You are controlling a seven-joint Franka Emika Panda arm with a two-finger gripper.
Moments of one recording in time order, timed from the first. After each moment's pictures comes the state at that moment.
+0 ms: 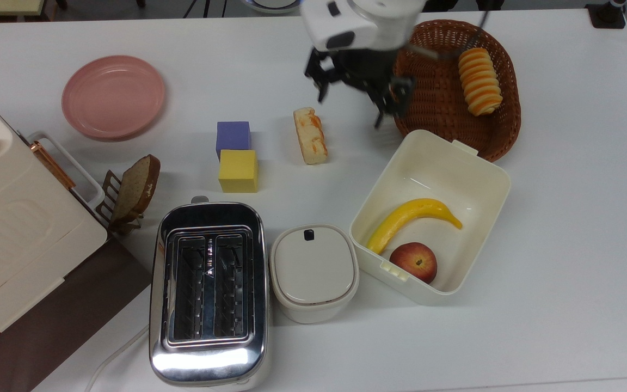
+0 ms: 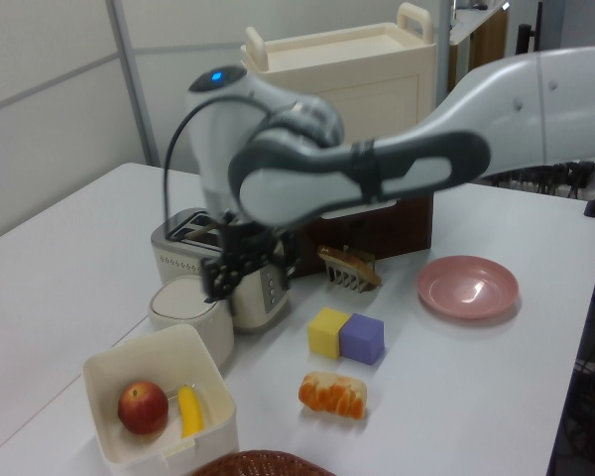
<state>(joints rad) 0.21 0.27 0.06 -1.45 -0.11 1.73 0.70</state>
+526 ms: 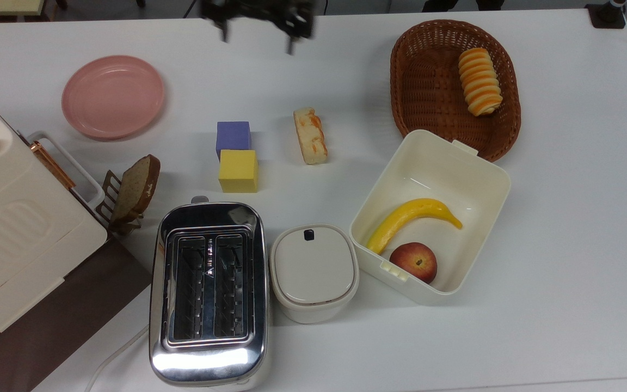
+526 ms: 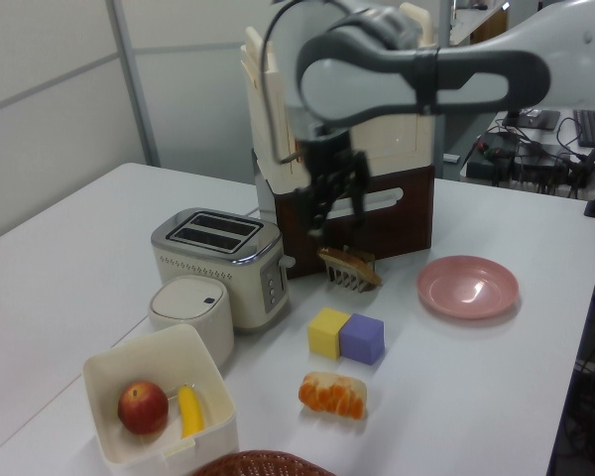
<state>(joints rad) 0.07 0.11 -0.03 -1.51 -0.07 1.53 0.18</state>
